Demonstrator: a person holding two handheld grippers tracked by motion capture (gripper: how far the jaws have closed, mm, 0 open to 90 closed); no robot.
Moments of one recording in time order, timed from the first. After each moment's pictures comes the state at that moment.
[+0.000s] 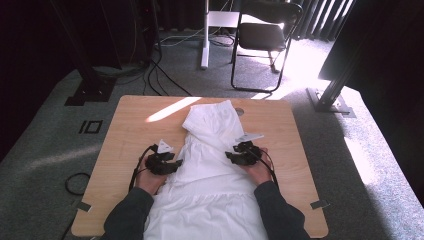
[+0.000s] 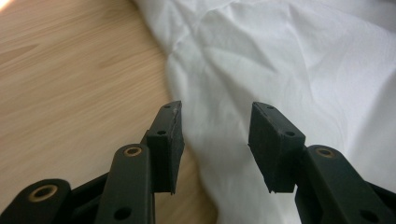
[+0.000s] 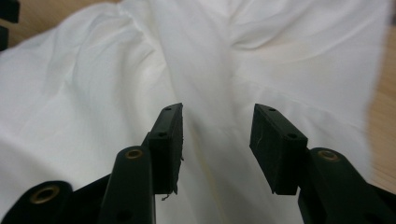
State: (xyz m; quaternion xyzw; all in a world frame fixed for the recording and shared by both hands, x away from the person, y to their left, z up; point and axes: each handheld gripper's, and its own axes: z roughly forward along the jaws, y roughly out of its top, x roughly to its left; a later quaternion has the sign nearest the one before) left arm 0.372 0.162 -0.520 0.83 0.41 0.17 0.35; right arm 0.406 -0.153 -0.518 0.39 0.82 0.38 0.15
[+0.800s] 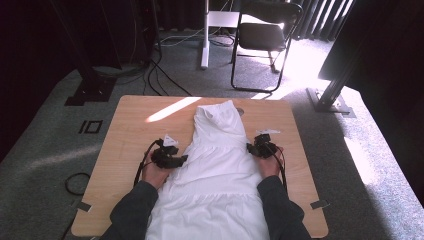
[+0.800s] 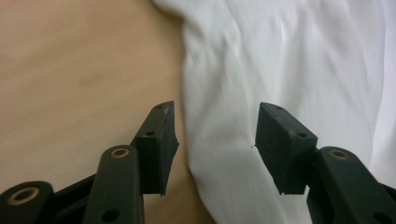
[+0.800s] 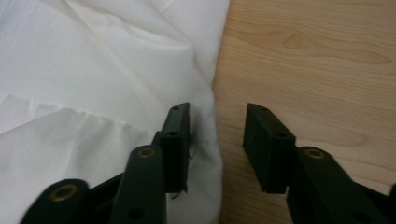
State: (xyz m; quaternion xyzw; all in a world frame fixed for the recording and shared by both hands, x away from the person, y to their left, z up) left arm 0.399 0.154 -0.514 0.82 0.42 0.16 0.36; right arm 0.448 -0.213 -0.550 0.55 0.74 0.33 0.19
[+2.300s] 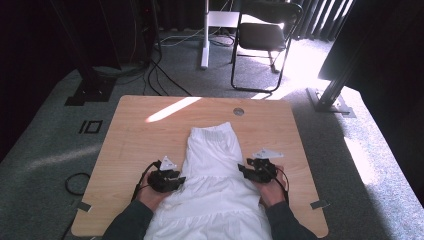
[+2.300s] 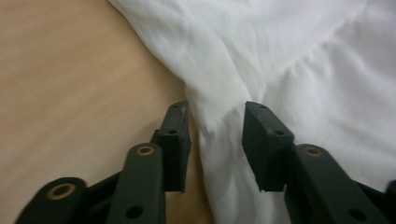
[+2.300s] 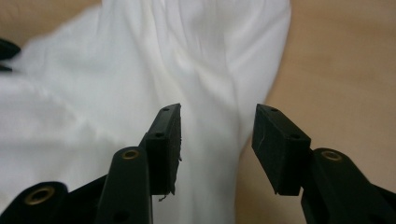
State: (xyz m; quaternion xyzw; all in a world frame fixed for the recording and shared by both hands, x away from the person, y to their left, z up) left arm 0.330 0.161 -0.534 0.84 0.39 0.12 0.36; right arm 0.348 -0.193 -0.519 0.44 0.78 0.41 0.17
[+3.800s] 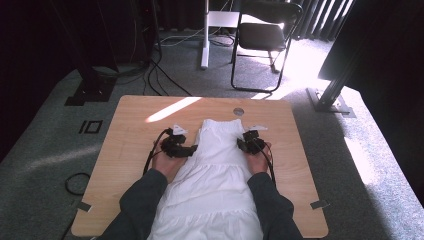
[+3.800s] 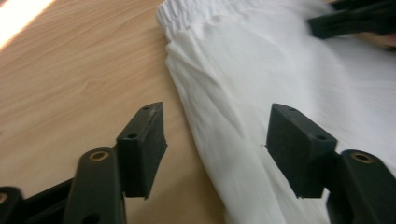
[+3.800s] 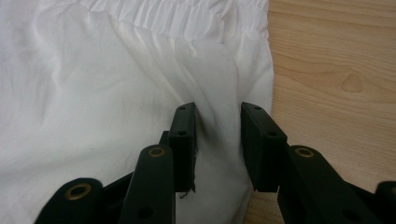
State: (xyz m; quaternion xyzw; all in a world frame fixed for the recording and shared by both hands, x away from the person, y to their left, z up) left arm 0.438 0.113 -0.511 0.82 0.42 0.17 0.35; right arm 0.465 -0.174 -0.553 0.53 0.74 0.34 0.21
